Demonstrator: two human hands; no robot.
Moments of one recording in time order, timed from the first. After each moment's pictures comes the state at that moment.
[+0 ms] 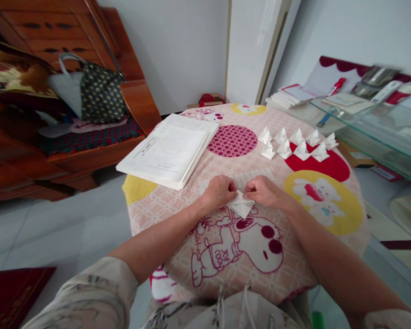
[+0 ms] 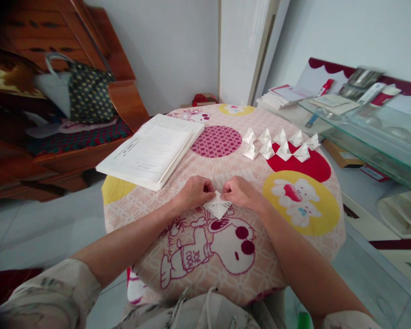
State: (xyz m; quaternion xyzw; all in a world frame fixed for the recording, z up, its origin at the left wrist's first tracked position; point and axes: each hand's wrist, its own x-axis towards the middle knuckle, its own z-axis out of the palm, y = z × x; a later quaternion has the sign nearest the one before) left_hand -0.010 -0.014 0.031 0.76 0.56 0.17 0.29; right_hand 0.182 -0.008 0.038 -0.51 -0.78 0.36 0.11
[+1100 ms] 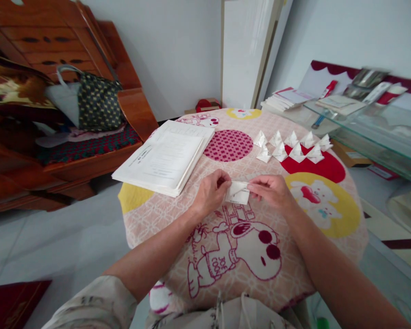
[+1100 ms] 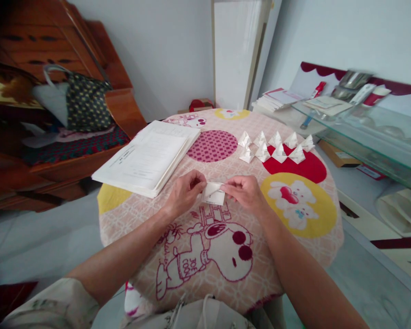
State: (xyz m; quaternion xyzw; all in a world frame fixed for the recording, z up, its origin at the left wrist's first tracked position) left_hand -0.020 -0.016 0.037 0.69 0.50 0.39 0.34; right_hand 0.195 -0.019 0.038 -0.52 -0.63 0.45 0.37
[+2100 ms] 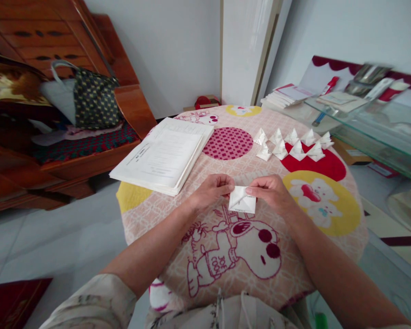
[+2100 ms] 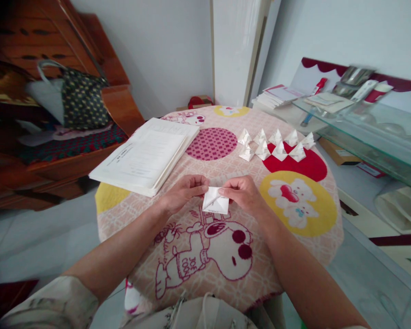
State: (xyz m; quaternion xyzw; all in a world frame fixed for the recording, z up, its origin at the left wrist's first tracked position) left_hand -0.022 -0.010 0.036 0.55 0.36 0.35 0.67; right_hand 0.189 -0.027 0.047 -0.50 -0.63 0.49 0.34
